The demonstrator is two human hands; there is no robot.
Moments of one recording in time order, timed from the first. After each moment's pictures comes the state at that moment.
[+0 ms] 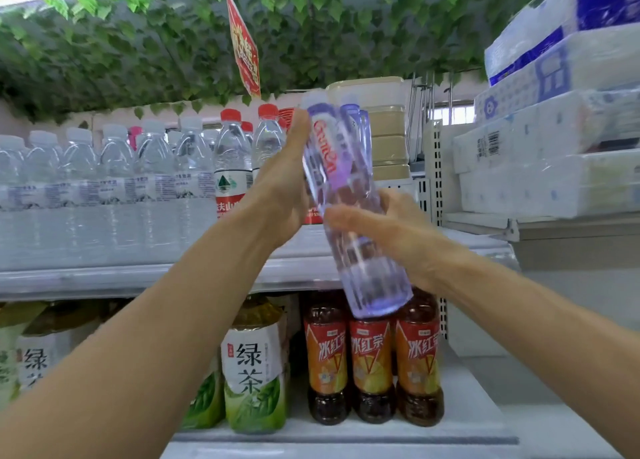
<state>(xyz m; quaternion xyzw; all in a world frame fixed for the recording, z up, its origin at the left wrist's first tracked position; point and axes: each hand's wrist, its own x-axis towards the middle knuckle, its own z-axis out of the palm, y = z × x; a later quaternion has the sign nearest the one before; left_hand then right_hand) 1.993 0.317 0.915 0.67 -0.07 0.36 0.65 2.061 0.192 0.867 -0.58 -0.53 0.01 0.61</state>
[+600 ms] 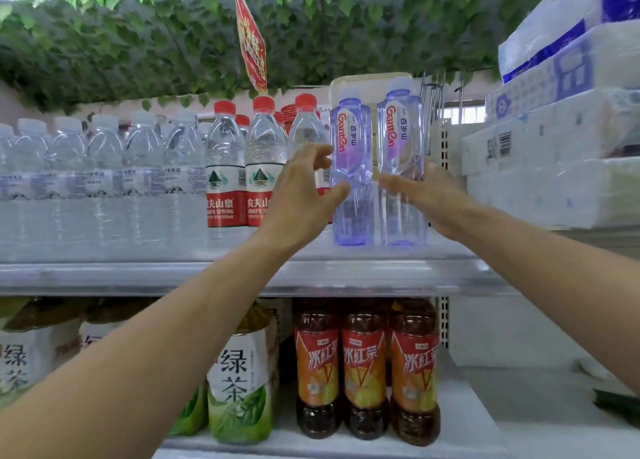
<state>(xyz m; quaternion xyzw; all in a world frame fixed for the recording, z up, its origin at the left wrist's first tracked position) 2.041 0.335 0.894 0.83 -0.02 0.51 0.21 2.186 0.195 0.905 -0.65 -0.40 -0.07 0.64</state>
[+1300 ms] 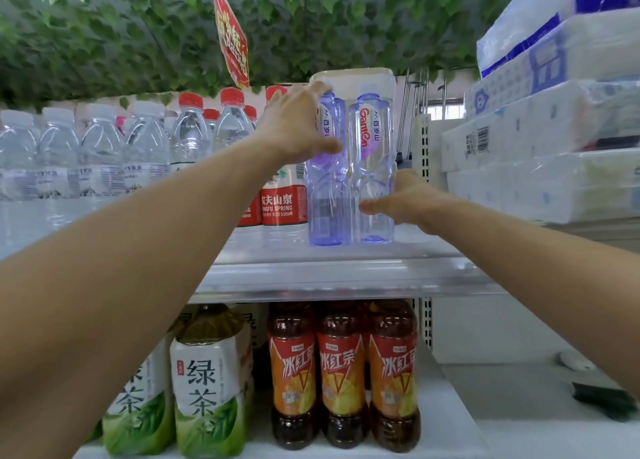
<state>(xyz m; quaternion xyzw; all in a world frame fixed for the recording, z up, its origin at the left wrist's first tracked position) 2.082 0.334 0.984 0.89 0.05 0.46 0.00 2.200 0.193 0.906 -0.83 -0.31 -0.10 0.45</state>
